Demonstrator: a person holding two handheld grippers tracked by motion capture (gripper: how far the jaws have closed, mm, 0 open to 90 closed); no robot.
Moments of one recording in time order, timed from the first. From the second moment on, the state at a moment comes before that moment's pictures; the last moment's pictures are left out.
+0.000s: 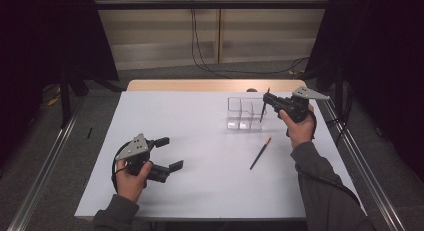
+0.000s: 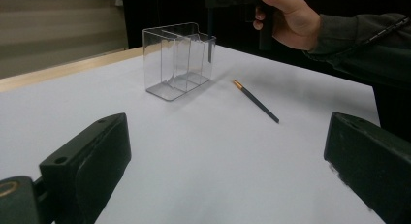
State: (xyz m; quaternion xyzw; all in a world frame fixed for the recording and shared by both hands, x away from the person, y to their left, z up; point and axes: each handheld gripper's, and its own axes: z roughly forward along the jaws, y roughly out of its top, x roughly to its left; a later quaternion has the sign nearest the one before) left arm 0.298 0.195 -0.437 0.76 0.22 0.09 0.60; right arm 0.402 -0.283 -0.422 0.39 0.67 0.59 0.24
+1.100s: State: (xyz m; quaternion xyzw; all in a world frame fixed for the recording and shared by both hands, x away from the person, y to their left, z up) left arm 0.298 0.193 -0.438 0.76 0.22 0.09 0.60; right arm 0.391 -0.294 -0.422 0.41 0.65 0.59 0.26
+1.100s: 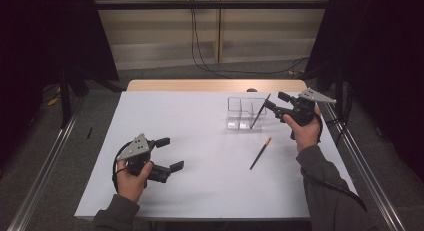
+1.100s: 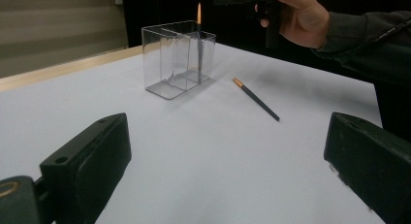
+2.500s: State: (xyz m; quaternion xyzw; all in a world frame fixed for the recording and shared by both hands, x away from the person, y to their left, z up) left arm 0.297 0.192 -0.439 0.76 0.22 0.09 0.60; right arm 0.358 -0.302 -0.415 0.39 0.67 0.58 0.25
